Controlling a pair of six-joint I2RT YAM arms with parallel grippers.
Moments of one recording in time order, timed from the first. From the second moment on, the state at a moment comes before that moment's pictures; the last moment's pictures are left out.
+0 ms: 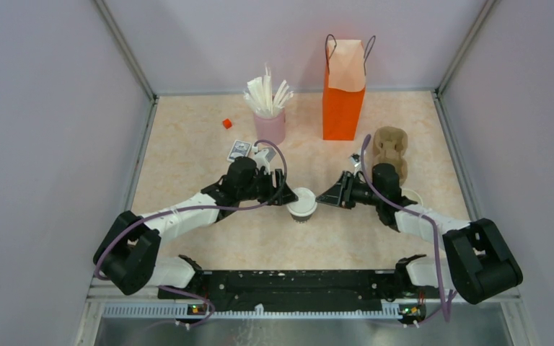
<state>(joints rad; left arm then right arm) -0.65 1.34 0.67 0.11 0.38 -0.64 0.37 1.25 0.39 0.43 -0.73 0.81</state>
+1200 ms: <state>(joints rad) -0.65 1.35 0.60 0.27 0.38 -0.68 0.38 1.26 0.21 0.81 -0.63 0.86</state>
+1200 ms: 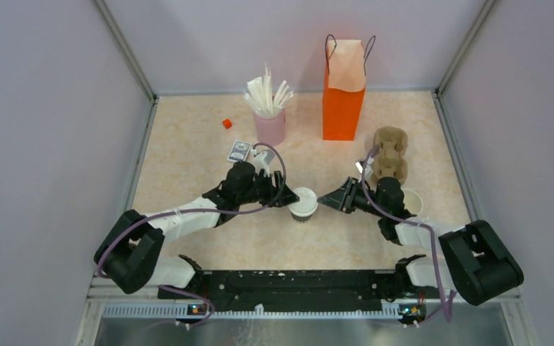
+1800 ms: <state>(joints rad) -0.65 1.35 0.72 0.08 0.39 -0.65 0.38 1.02 0.64 0.06 -0.56 0.59</state>
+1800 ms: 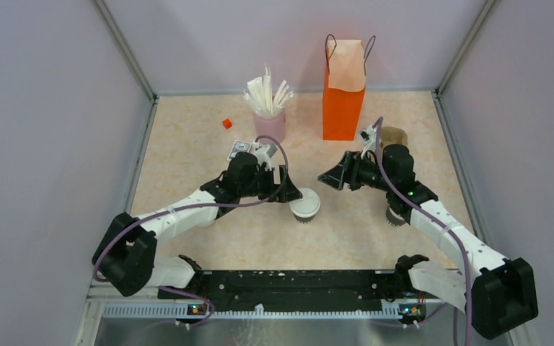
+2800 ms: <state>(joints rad) -0.65 0.60 0.74 -0.45 -0.14 -0.37 0.92 1.28 0.96 -0.38 0.10 0.27</state>
